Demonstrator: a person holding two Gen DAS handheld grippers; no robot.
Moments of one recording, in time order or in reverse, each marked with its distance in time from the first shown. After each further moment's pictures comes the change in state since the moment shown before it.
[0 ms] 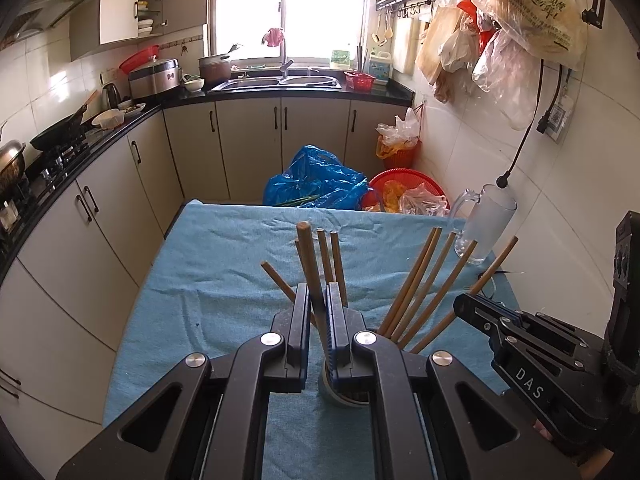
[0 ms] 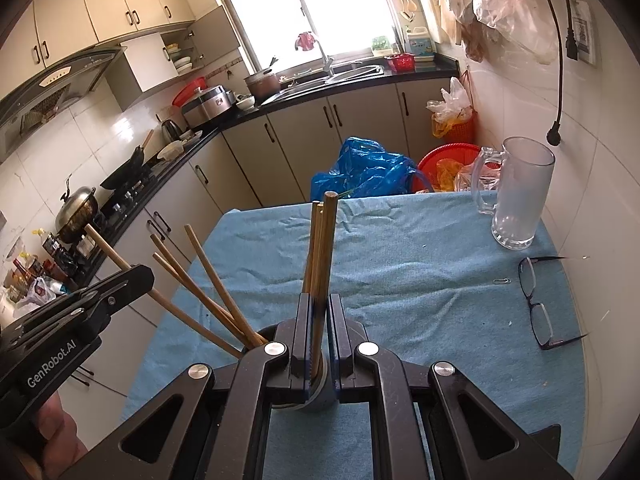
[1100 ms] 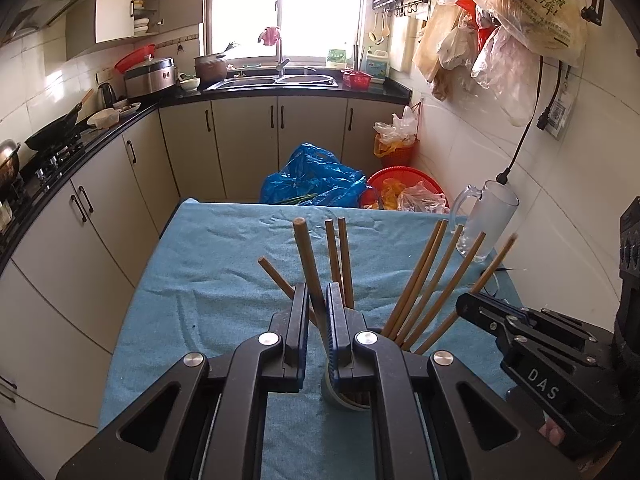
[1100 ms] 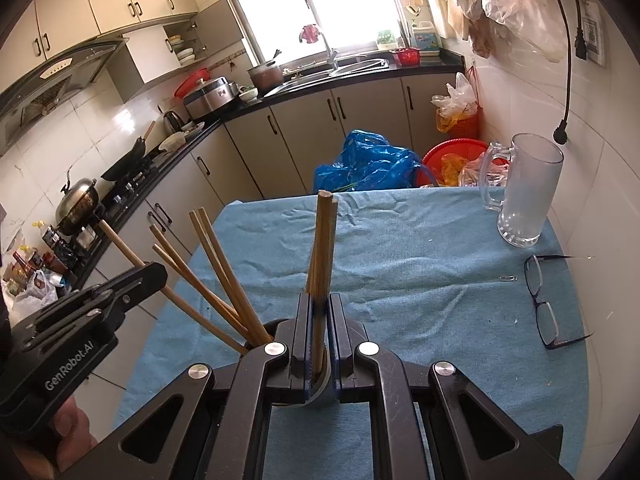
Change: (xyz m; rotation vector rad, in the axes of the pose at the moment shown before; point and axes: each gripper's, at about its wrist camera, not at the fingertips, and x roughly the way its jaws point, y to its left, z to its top) left arm 0.016 0.002 -0.006 0.004 0.000 -0.015; right arm 0.008 0.004 -0.002 -0.015 0.024 0.008
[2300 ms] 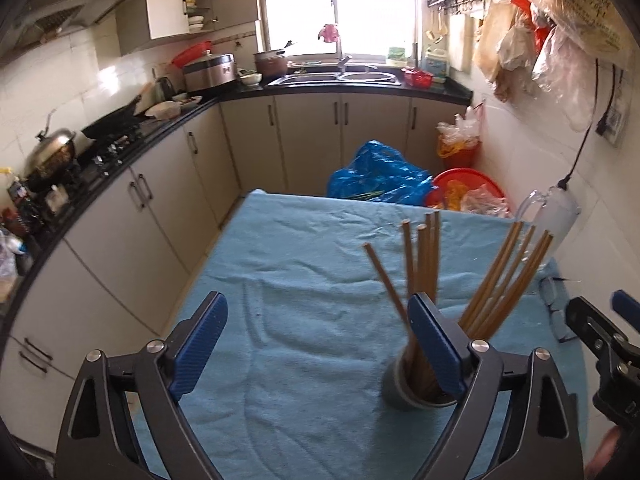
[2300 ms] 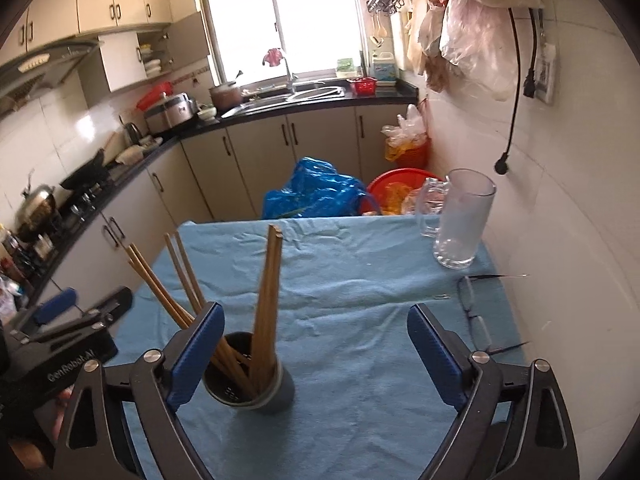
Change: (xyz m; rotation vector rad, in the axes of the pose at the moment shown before) left arm -0.005 0.024 -0.006 -0.058 0.014 0.241; right arm -0.043 0.009 0.004 -0.028 -0.075 -0.239
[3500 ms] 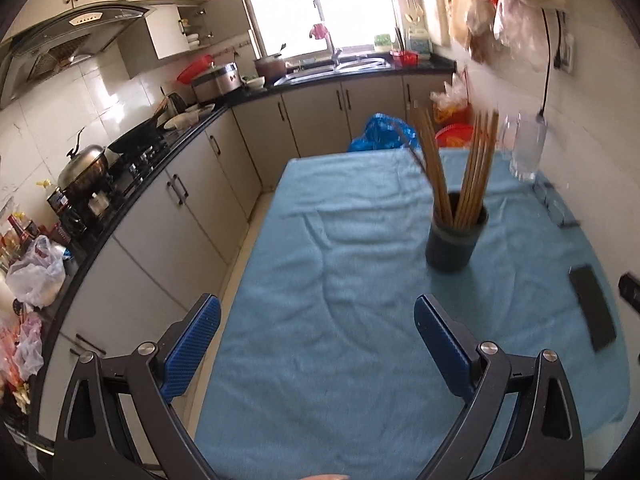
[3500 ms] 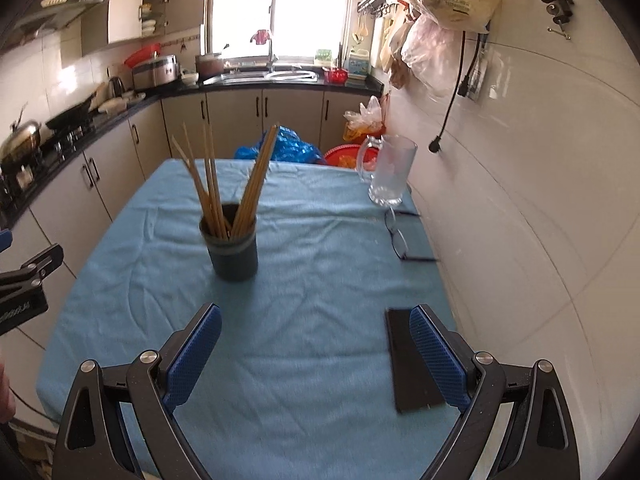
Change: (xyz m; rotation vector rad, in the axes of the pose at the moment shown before) left arm -0.128 0.067 -0.131 0.160 0.014 0.052; right arm -0.144 0.027 -0.124 -0.115 0.065 -0.210
